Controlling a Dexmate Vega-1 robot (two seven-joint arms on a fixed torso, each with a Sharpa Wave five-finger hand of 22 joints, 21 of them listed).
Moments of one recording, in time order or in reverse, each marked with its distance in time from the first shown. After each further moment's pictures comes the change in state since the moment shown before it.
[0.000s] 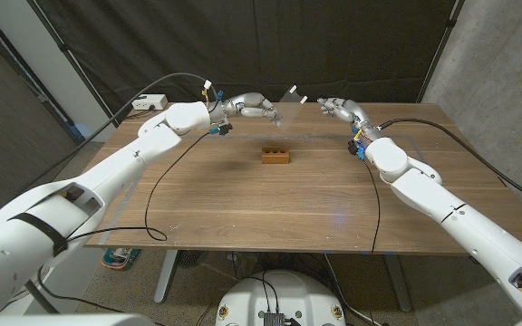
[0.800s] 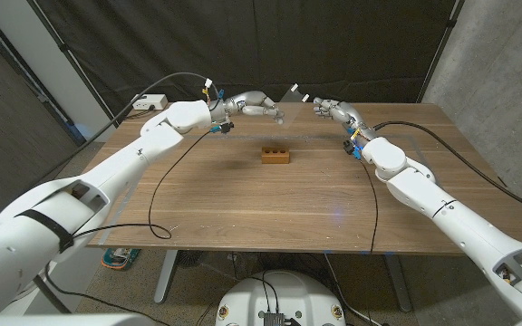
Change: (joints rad) left arm -0.026 -0.036 0.004 0.063 -0.032 -0.027 -0.041; left_hand -0.004 0.005 -0.010 0.018 0.045 0.003 -0.003 0.016 0.029 -0.056 -0.008 -0.023 0.009 -0.032 0.011 0.008 0.005 -0.041 -0.001 0.017 0.008; right arm 0.051 0.055 -0.017 0.153 0.104 0.166 0.112; right_hand -0.012 0.026 -0.001 0.010 0.000 0.002 -0.006 -0.005 0.000 -0.006 0.003 -0.013 0.005 -0.026 -0.003 -0.012 0.004 -0.044 0.012 0.002 0.005
